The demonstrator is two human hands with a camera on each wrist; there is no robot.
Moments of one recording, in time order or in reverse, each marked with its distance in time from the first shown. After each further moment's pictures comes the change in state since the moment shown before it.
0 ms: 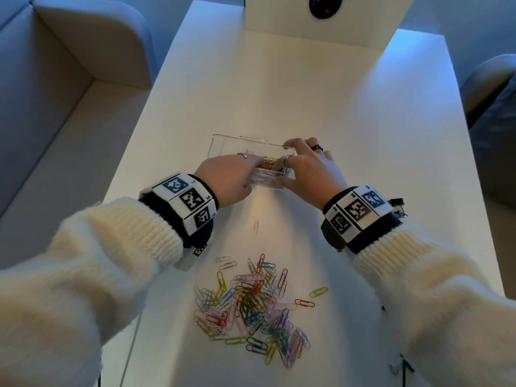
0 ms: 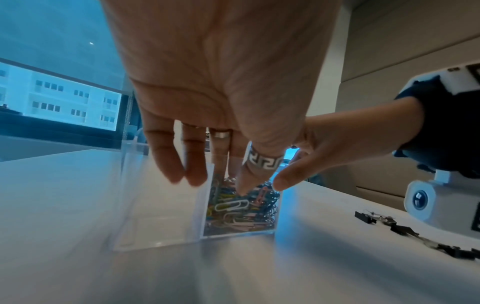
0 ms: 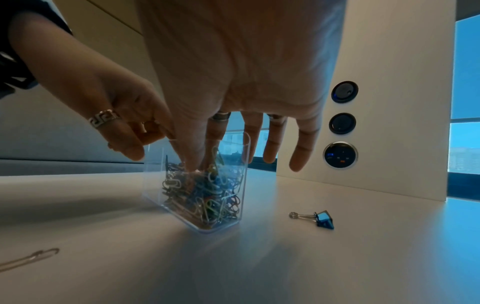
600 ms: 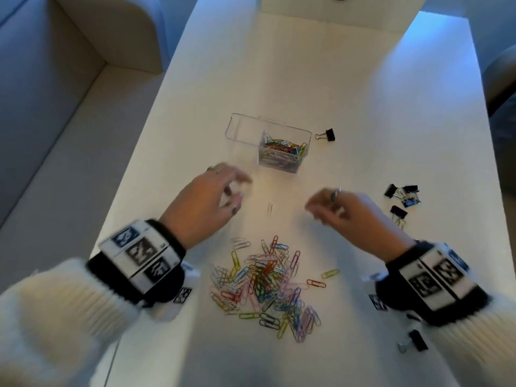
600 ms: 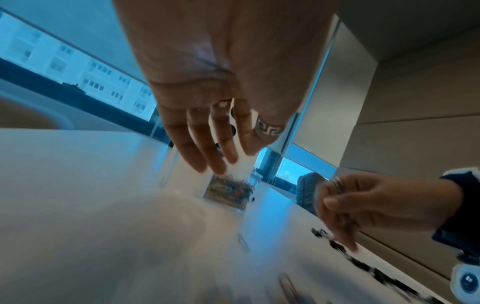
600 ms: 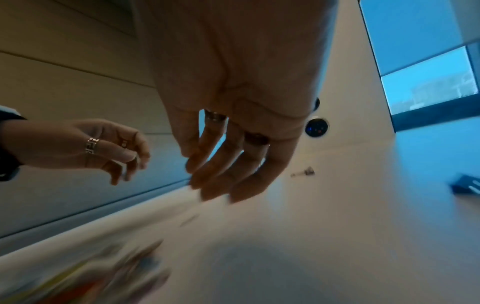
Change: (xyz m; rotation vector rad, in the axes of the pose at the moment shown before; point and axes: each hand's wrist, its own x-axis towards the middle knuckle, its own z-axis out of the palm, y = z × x) left_hand -0.091 -0.012 0.016 -0.522 0.211 0.000; right_hand -0.093 0.004 0.002 0.509 -0.193 0.030
